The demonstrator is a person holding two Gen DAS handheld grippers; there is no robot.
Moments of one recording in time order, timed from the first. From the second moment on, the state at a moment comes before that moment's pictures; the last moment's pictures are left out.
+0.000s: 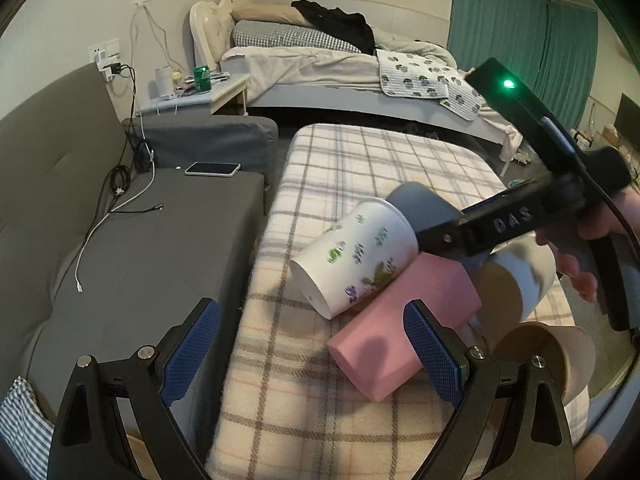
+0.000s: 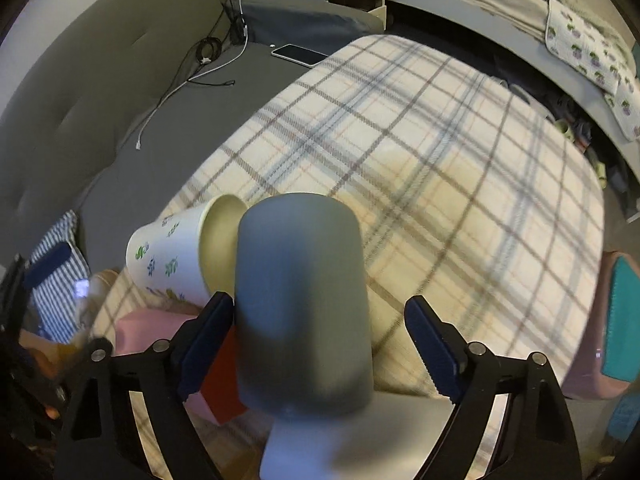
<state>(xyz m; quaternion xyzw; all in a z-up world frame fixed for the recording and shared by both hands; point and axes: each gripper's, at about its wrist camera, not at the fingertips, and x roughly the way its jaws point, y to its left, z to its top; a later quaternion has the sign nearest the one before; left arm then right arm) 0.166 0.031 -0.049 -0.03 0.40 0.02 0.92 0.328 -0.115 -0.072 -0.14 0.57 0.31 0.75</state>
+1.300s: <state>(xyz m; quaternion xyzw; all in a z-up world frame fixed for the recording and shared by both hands) 0.041 0.079 0.002 -0.06 0.37 0.08 0.93 0.095 -0.160 0.021 0.08 0.48 0.21 0.84</state>
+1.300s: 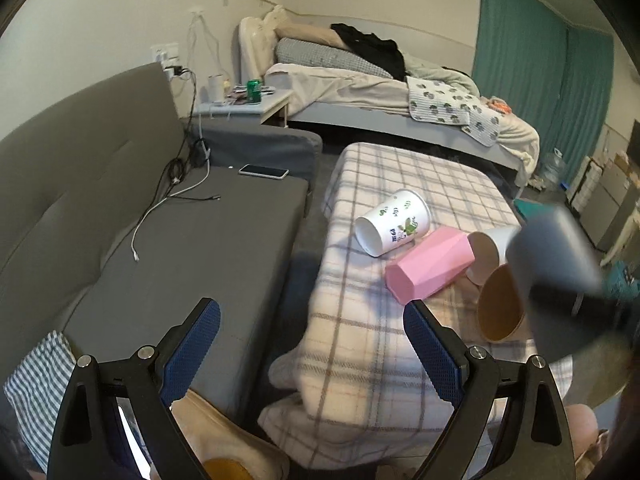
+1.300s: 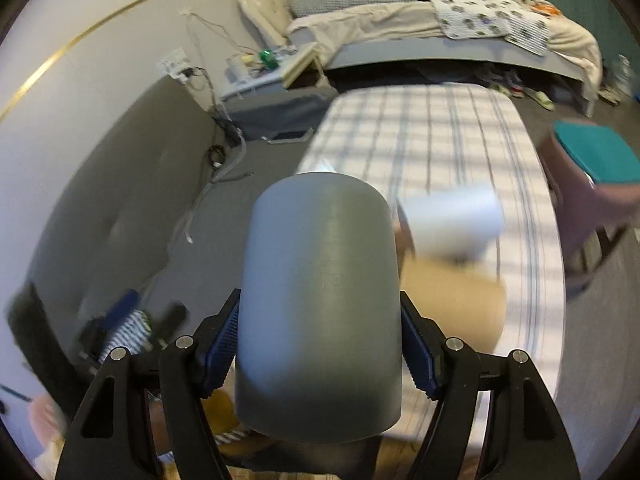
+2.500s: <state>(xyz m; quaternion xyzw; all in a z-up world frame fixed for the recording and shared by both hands) 0.052 0.060 0.016 -0.05 0.37 0.07 0.92 0.048 -0.151 -0.028 0.04 0.43 0.15 0.89</state>
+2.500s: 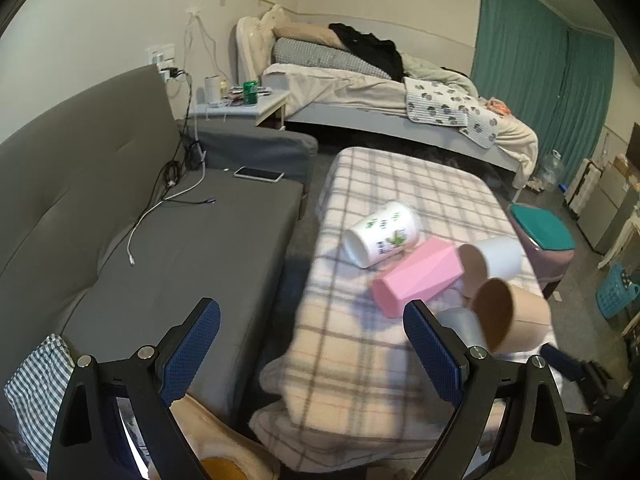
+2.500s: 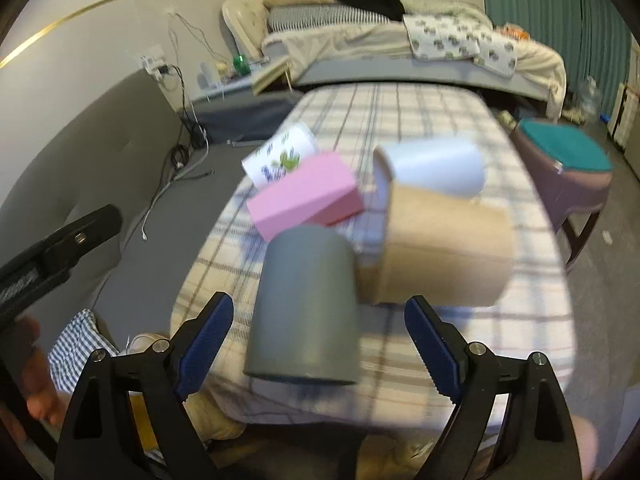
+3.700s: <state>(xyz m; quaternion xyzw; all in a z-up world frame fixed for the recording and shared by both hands) 0.135 -0.054 -0.067 -0.02 0.56 -0.03 0.83 0.070 -0.259 -0.052 0.01 0.40 0.06 0.92</state>
